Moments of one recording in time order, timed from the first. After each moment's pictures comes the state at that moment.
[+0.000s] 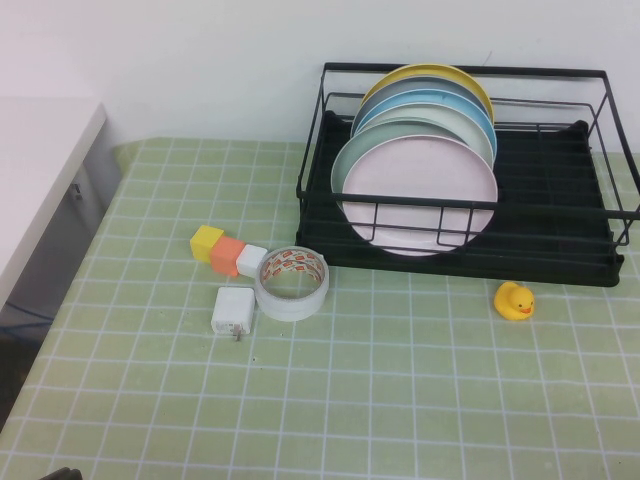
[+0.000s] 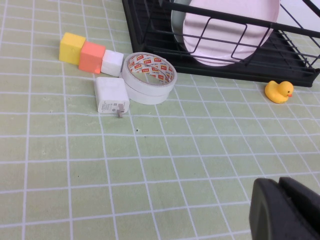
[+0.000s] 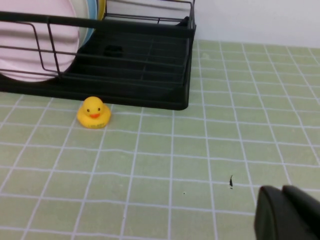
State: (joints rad) right arm -0.06 -0.01 0.02 0.01 0.40 -0.08; left arm -0.03 0.18 -0.28 -0.72 0.70 0.42
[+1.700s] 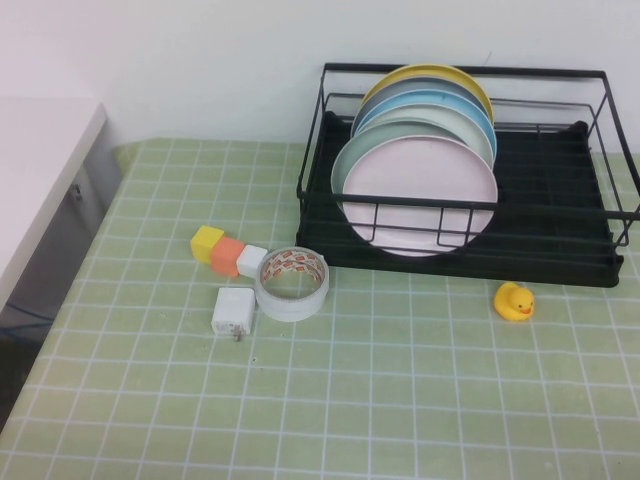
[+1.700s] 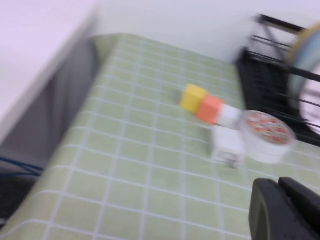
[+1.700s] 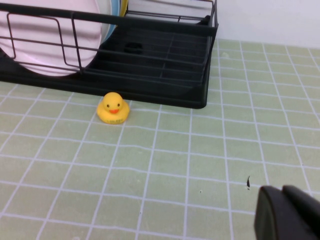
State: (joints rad) right arm 0.00 -0.01 0.02 0.00 0.41 -0.06; left arm -0.10 0.00 -0.10 -0.16 0.42 -0.17
